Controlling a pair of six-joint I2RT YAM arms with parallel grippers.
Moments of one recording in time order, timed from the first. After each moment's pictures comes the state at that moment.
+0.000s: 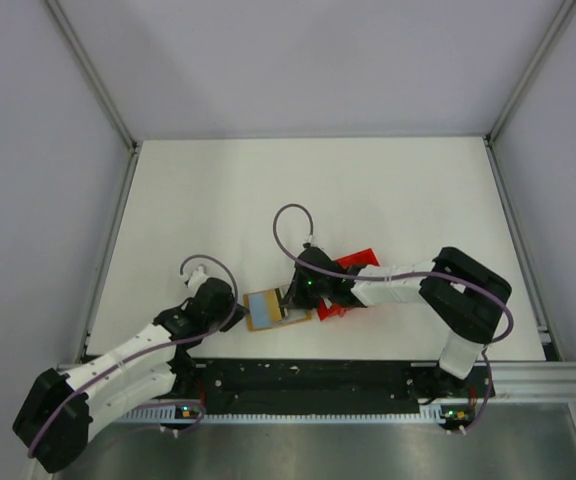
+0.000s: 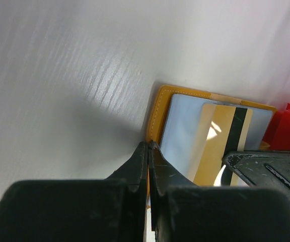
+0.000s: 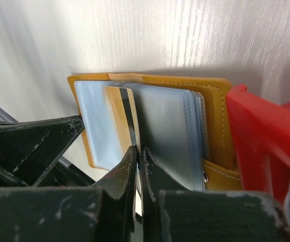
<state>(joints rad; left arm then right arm) -0.66 0.79 0.24 -0.30 -0.18 -1.22 1.00 1.72 0.85 0.05 -0.06 1.13</state>
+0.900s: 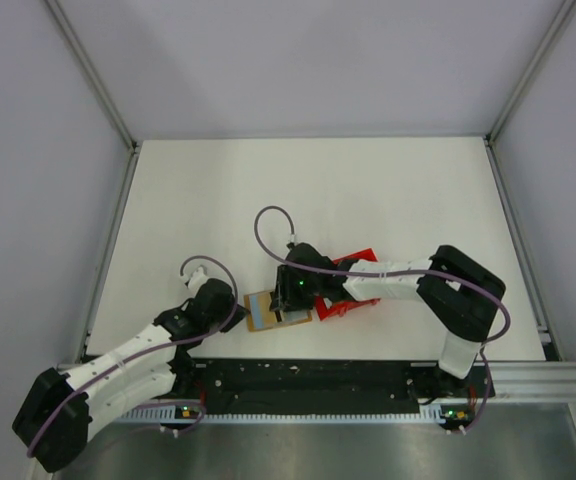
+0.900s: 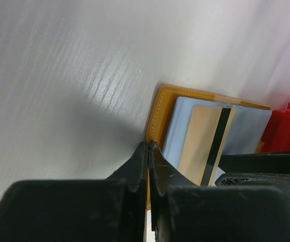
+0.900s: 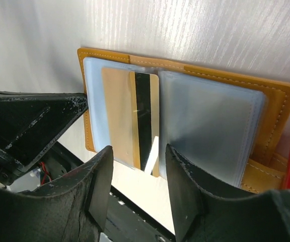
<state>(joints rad) -0.66 0.79 0.23 -0.30 -0.19 -1.24 1.02 1.76 0.95 -0.05 -0.14 0.98</state>
